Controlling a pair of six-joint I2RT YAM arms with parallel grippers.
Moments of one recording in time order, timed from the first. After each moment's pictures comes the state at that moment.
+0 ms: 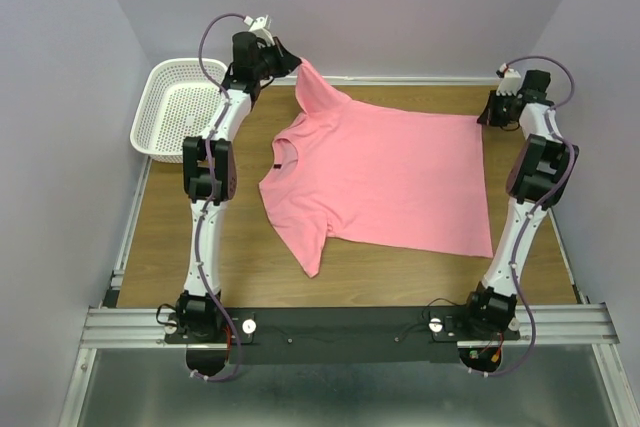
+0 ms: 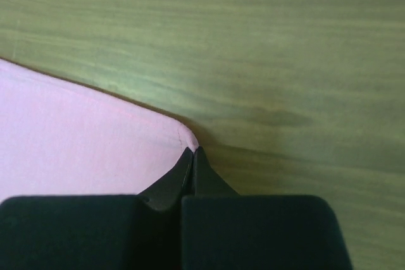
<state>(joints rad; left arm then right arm) -0.13 2.56 2.35 0.02 0.51 -0.48 -0.34 2.49 2.09 -0.47 -0.51 -0.28</state>
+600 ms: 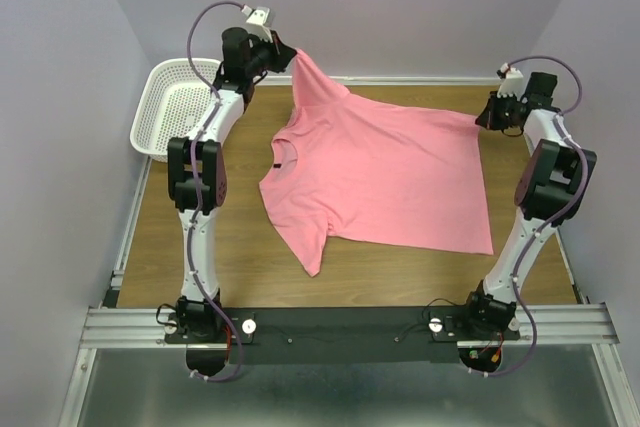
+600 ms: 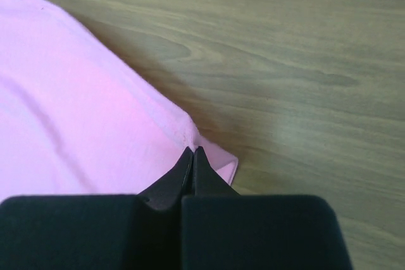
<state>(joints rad) -0.13 2.35 2.06 0.21 0.52 -0.28 -0.33 2.21 1.75 -0.36 -0.57 -0.30</state>
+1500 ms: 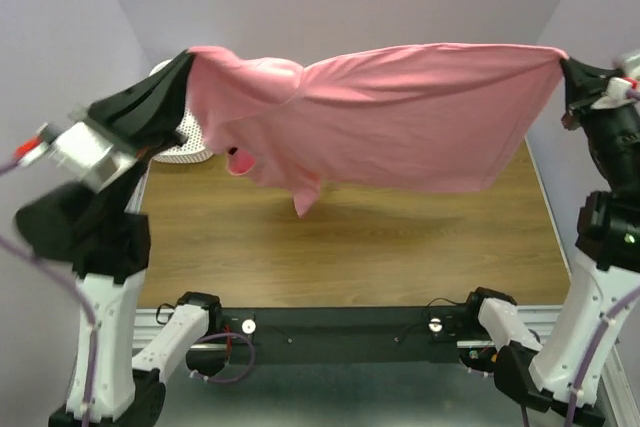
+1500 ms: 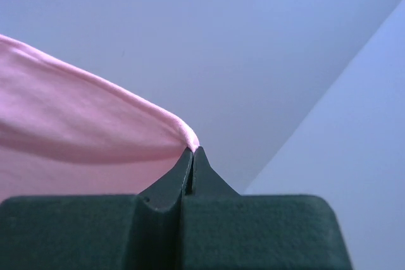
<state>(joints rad) -0.16 0.90 1.38 0.36 0.51 -0.08 -0.33 0.94 1.57 -0.38 -0.58 -0.31</state>
